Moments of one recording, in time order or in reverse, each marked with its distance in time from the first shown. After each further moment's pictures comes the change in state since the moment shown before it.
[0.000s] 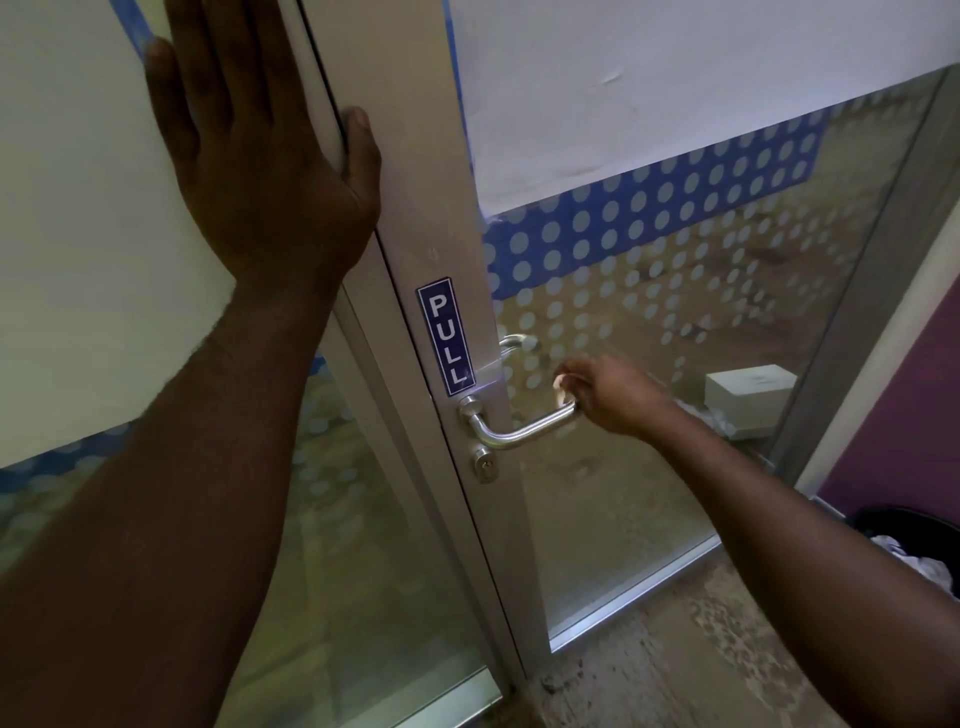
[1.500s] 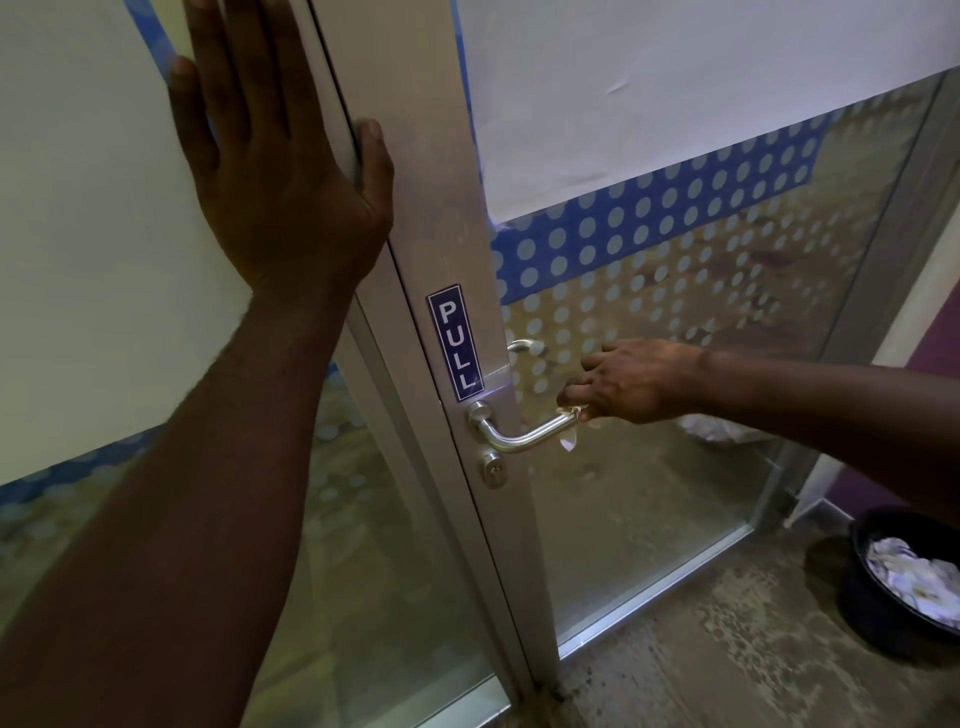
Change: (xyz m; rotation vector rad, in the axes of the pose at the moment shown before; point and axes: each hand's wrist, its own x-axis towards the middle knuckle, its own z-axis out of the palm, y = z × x) left_hand -0.003 0.001 0.001 -0.010 -0.031 -0.001; right_hand 0.015 0.006 -0.038 -0.861 -0.320 -0.675
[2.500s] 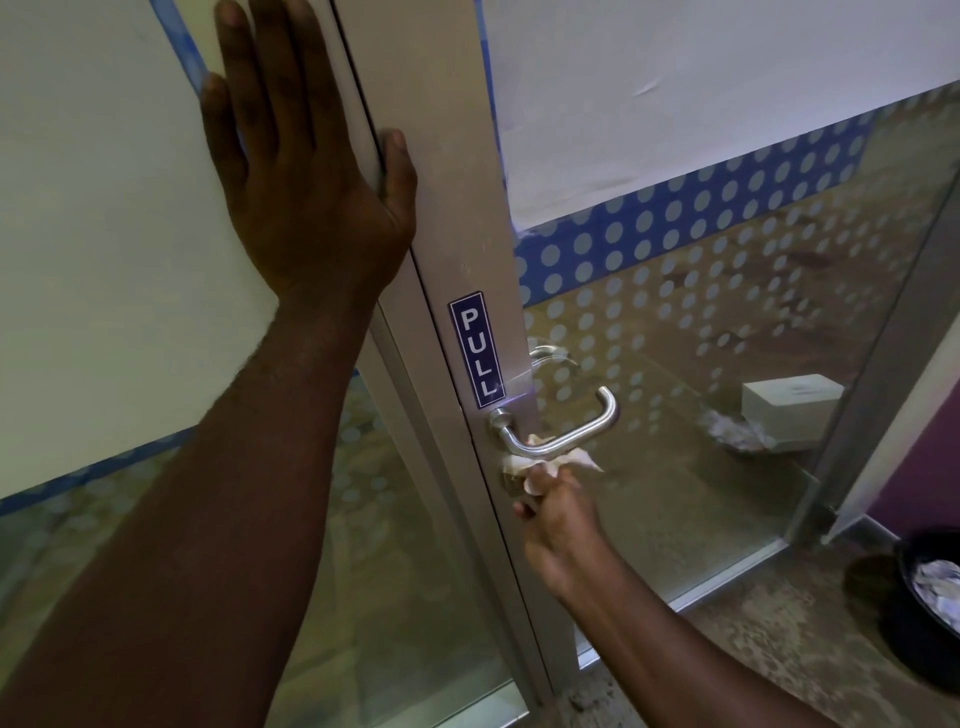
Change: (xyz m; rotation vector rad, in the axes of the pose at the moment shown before) left_hand 0.000 0.000 0.003 0.045 0.055 -0.003; right_hand 0.069 -0.181 0.004 2.646 0.872 0.999
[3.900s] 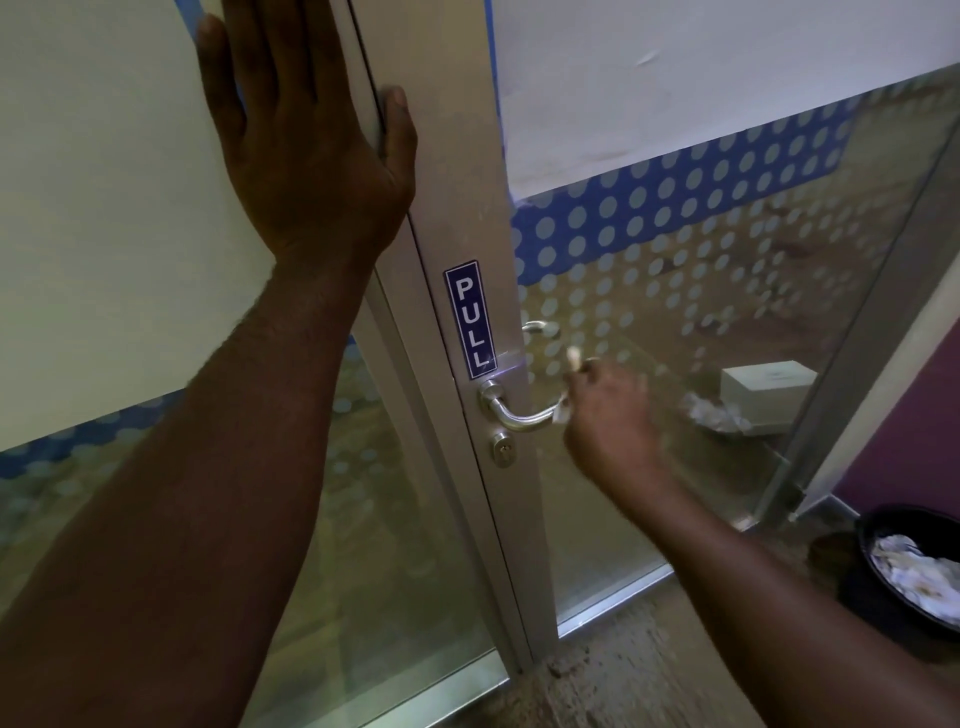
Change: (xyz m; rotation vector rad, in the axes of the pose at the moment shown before) left_hand 0.000 0.001 -0.008 -0.025 -0.149 -0.023; right_hand 0.012 -0.081 -0.027 -1.895 0.221 -0.880
